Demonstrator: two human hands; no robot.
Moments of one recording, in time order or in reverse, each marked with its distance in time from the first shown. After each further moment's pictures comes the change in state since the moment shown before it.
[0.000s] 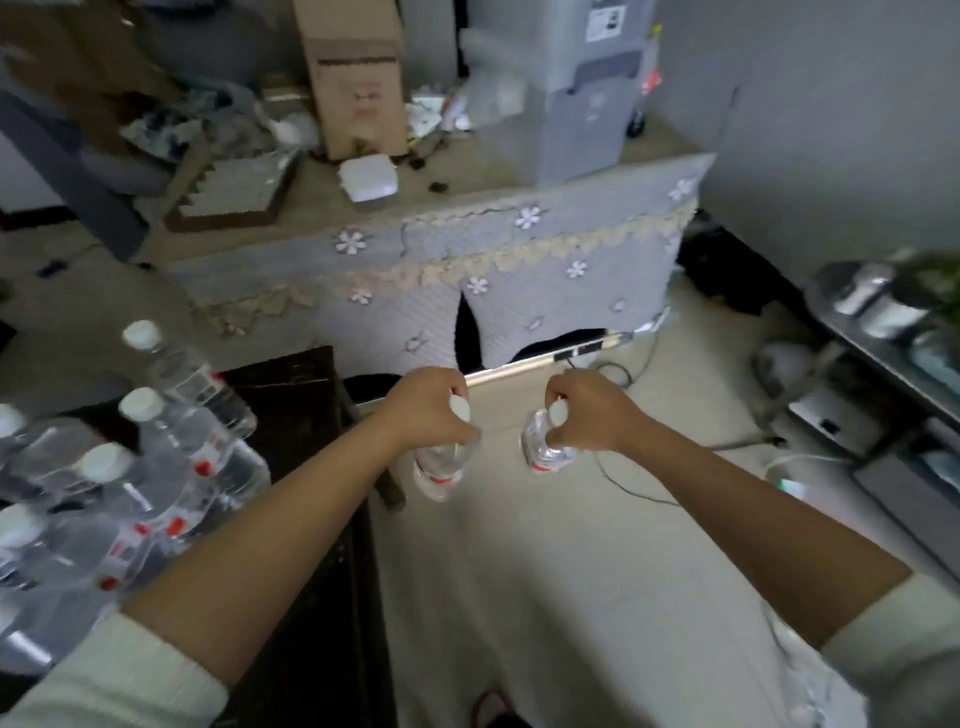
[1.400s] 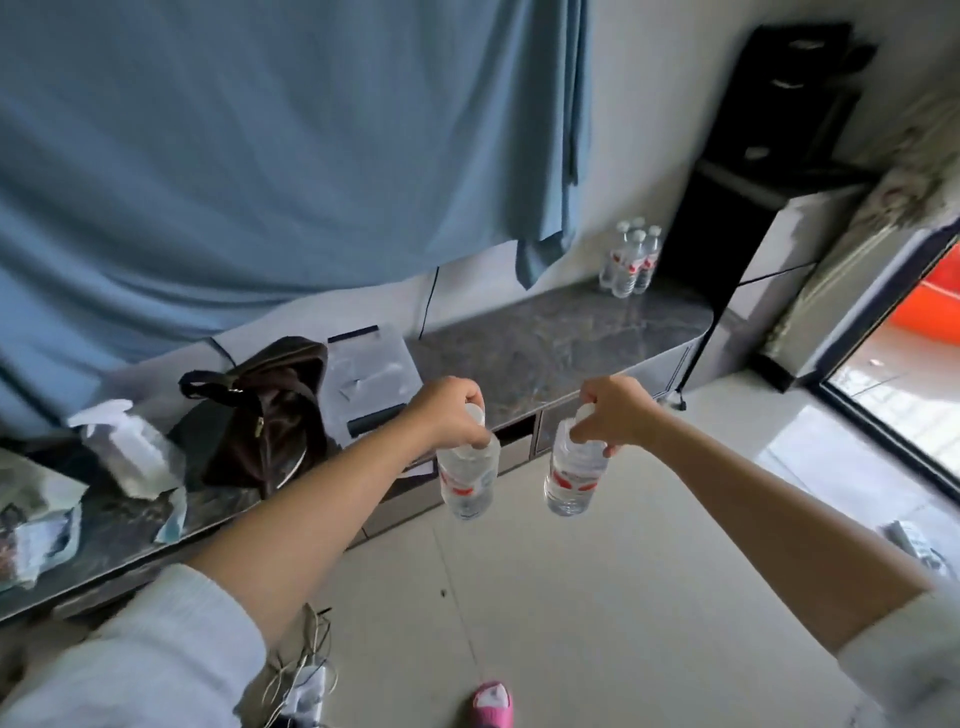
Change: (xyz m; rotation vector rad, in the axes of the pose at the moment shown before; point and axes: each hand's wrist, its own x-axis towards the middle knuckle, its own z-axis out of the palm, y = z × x) left_hand -0.222 0.851 0.600 0.342 -0.925 1.333; right_hand -0.839 0.508 -0.168 0.535 0.875 1.695
